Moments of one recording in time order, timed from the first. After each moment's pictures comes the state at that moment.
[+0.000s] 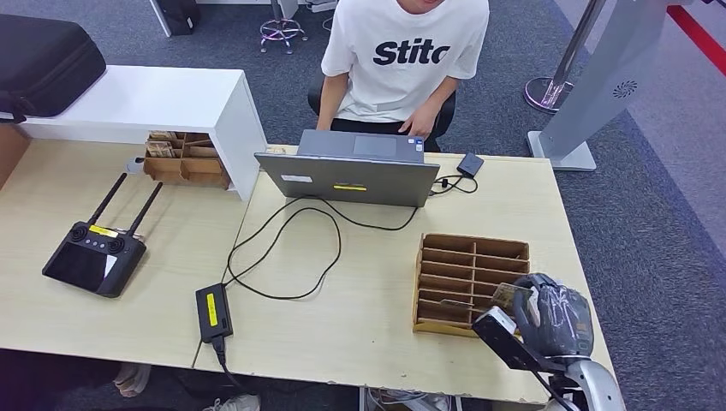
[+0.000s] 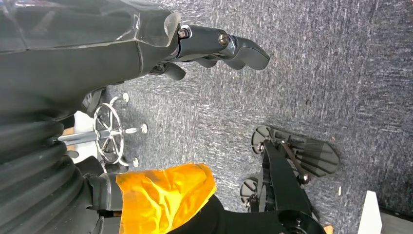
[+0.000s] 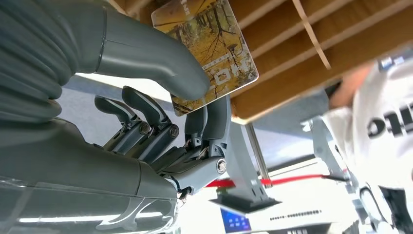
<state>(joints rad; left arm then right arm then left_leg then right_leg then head) -0.13 -0.02 -1.27 -0.02 1.57 0.28 -0.14 0.05 0.03 -0.15 -1.53 1.18 -0.21 -0.22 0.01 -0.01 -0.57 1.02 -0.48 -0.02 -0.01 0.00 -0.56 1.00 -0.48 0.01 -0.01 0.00</state>
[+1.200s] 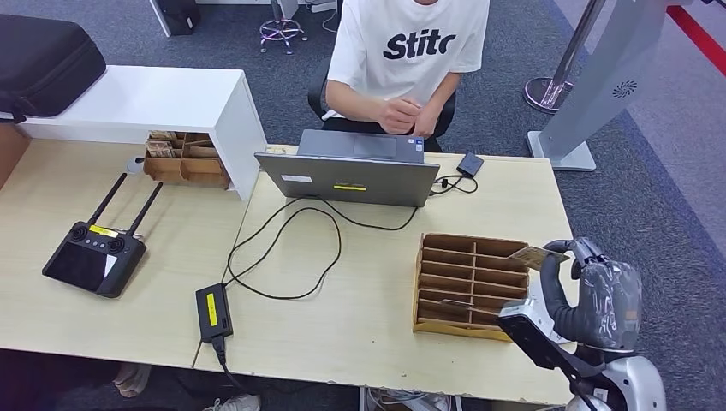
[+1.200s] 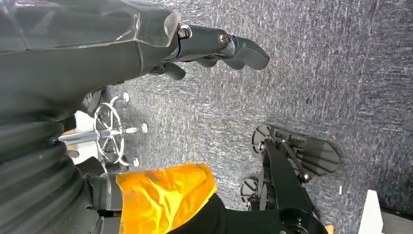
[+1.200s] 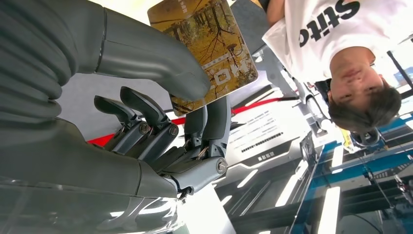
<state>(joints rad) -0.13 -0.03 -1.27 -0.02 1.57 0.28 -0.14 0.05 0.06 -0.14 -1.84 1.12 -0.21 -0.27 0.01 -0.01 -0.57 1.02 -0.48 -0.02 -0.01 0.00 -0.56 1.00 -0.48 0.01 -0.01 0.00</state>
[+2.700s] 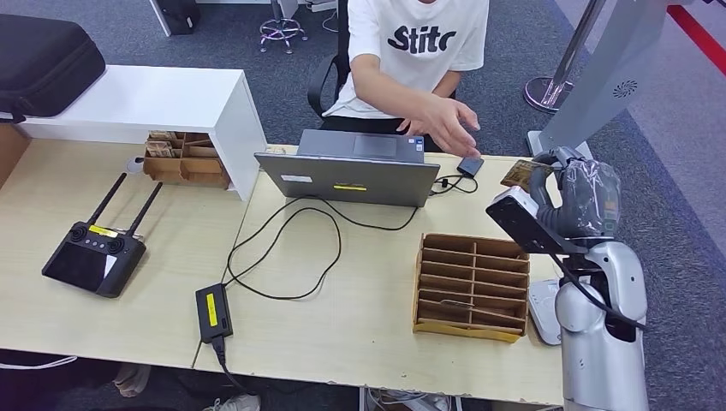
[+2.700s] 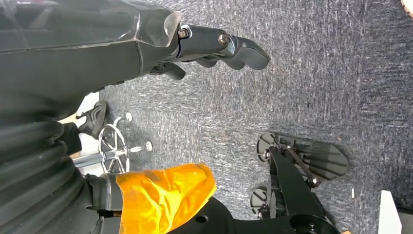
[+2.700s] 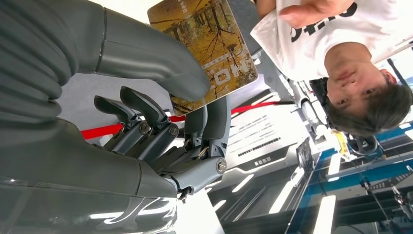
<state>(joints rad) -0.13 -0.01 -1.38 -0.02 1.57 0.26 -0.12 -0.40 0.04 -0.12 -1.48 1.16 -0.12 -0.19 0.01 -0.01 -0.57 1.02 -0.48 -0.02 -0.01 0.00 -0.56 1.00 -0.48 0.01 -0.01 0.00</state>
